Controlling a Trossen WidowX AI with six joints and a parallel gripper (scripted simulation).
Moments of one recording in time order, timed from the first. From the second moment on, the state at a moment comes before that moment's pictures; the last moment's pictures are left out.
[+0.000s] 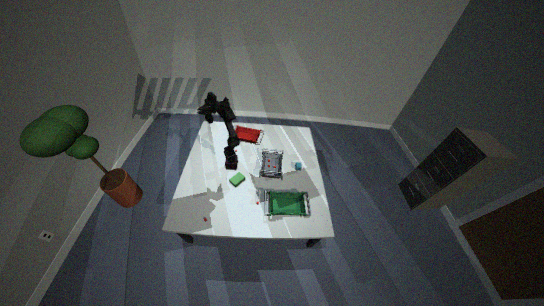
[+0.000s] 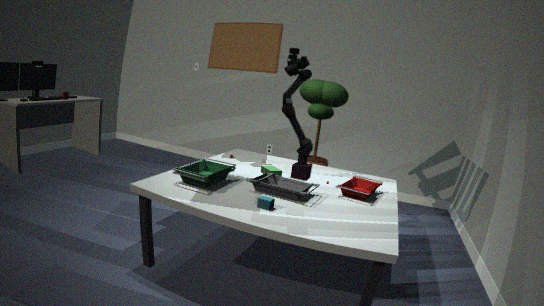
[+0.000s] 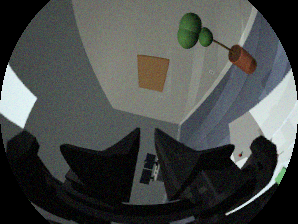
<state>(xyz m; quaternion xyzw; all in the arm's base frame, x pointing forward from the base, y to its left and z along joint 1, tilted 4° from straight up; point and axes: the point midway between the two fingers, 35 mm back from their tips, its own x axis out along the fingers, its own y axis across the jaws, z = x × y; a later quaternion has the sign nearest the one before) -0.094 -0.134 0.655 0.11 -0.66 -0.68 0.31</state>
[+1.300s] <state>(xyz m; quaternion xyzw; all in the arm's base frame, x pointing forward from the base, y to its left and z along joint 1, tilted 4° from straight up) -0.069 0.233 0.686 -0.31 -0.87 -0.26 0.26</state>
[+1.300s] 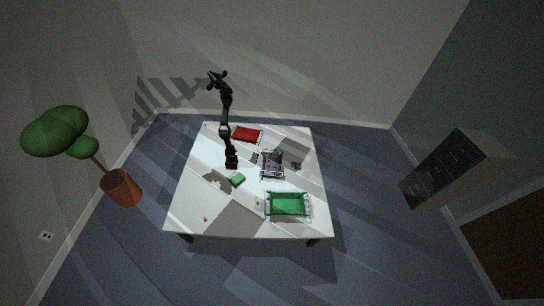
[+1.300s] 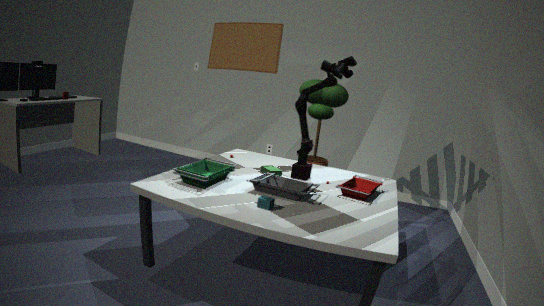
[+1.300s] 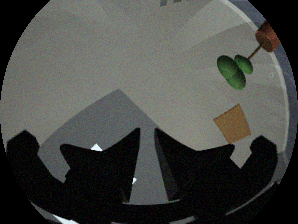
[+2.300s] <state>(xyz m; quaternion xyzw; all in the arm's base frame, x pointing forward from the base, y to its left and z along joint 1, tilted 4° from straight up) 0.218 0.423 0.498 -0.71 -0.65 0.11 0.25</state>
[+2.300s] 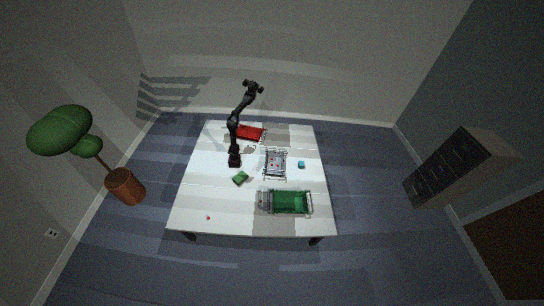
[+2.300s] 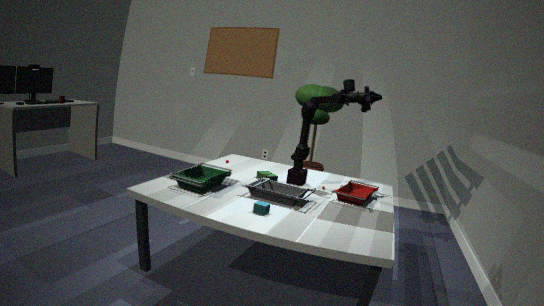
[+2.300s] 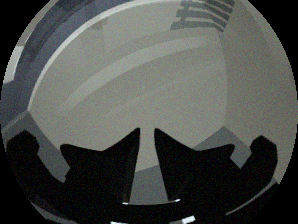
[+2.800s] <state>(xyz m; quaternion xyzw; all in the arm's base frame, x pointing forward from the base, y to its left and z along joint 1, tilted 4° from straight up) 0.358 0.387 0.335 -0.82 -0.42 0.32 0.23</state>
